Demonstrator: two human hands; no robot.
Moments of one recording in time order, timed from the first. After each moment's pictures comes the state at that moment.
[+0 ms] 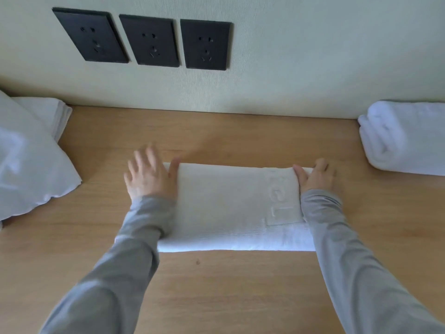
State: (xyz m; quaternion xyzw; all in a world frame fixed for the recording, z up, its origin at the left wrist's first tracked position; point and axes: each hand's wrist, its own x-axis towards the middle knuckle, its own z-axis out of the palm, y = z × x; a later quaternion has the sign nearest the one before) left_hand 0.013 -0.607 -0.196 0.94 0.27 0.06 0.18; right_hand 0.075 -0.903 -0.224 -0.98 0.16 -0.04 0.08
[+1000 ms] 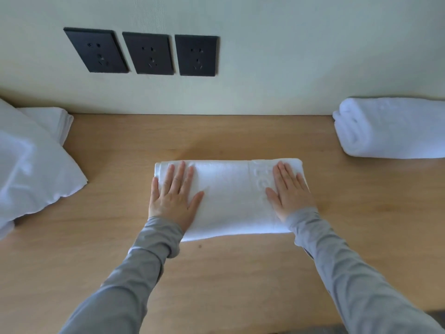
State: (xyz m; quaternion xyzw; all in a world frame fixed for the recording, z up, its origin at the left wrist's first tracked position) left_hand -0.047 -0.622 -0.223 0.99 0.02 -0.06 0.08; right_hand -0.002 -0.901 -0.212 -0.99 -0.11 0.10 0.01
